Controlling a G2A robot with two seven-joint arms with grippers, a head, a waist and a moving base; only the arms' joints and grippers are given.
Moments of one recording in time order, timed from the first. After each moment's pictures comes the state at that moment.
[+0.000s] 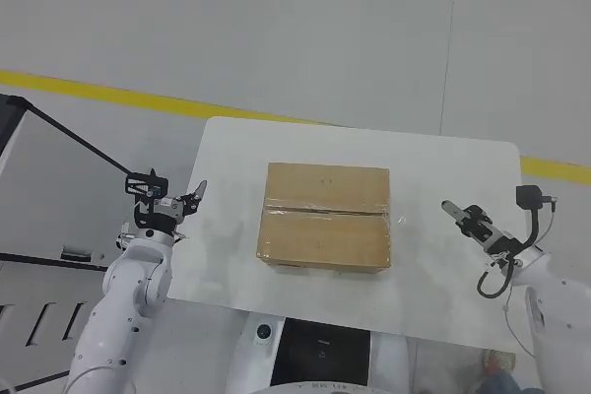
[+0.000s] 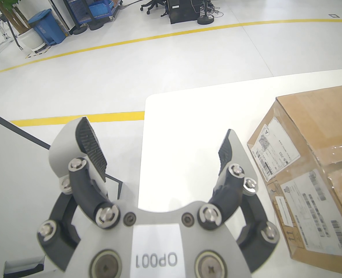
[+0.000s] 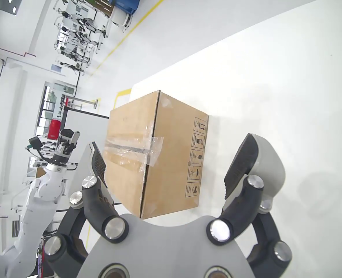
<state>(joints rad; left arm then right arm) 1.73 -1.15 -1.60 -1.80 1.33 0.00 0.00 -1.72 -1.13 1.79 -1.81 -0.25 -0.24 0.70</state>
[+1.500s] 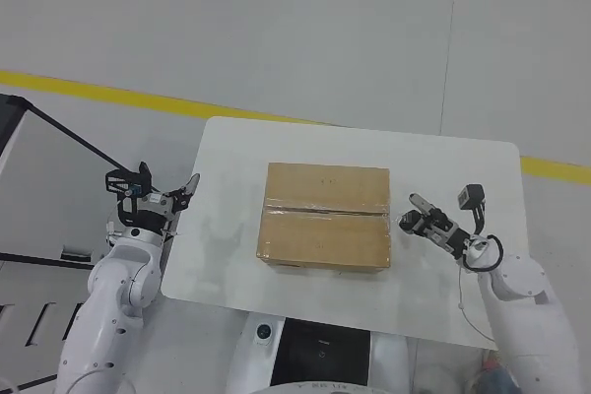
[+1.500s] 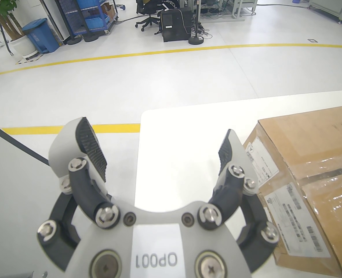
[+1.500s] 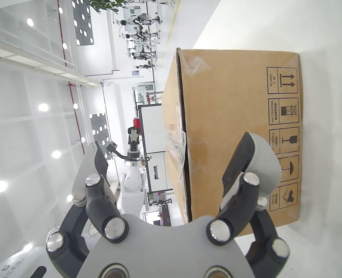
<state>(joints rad) 1.75 -1.15 -1.67 -1.84 1.24 -0.09 0.04 -1.48 -1.14 1.51 -1.42 0.28 -0.23 0.84</state>
